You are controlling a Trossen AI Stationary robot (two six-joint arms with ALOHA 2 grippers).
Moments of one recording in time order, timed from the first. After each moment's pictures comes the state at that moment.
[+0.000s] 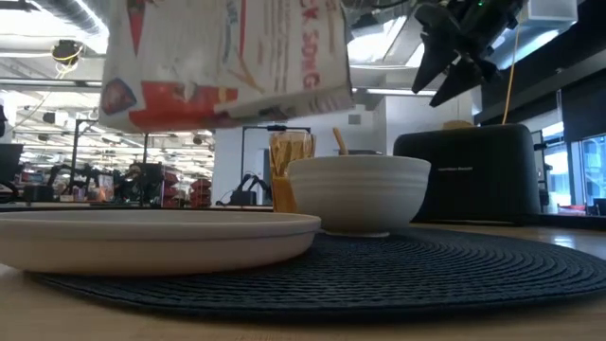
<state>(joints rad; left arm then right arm) 0.03 1.36 1.77 -1.45 -0.09 0.58 -0.05 1.11 0.97 -0.74 0.38 0.75</state>
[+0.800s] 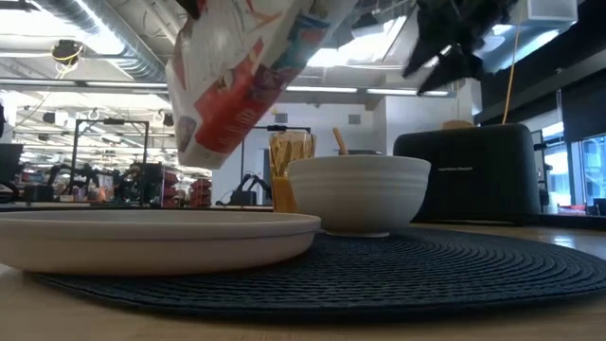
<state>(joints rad) -0.06 1.46 1.77 -1.47 -0.40 0.73 -0.06 1.09 0.97 -0.62 0.30 0.61</state>
